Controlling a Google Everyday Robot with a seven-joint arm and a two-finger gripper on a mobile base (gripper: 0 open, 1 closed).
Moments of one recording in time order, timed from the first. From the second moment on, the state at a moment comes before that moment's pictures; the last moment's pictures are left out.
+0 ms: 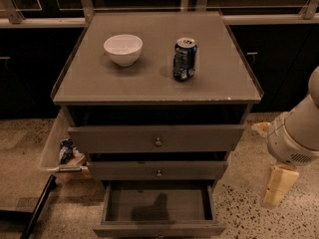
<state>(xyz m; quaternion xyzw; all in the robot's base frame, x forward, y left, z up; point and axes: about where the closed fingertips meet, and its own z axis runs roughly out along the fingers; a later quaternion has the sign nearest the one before) 0.392 -0.245 0.788 -0.61 0.78 0.02 0.12</state>
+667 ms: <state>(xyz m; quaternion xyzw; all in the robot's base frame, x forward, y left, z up) 0.401 -0.256 0.683 -0.60 0.79 0.07 0.11</state>
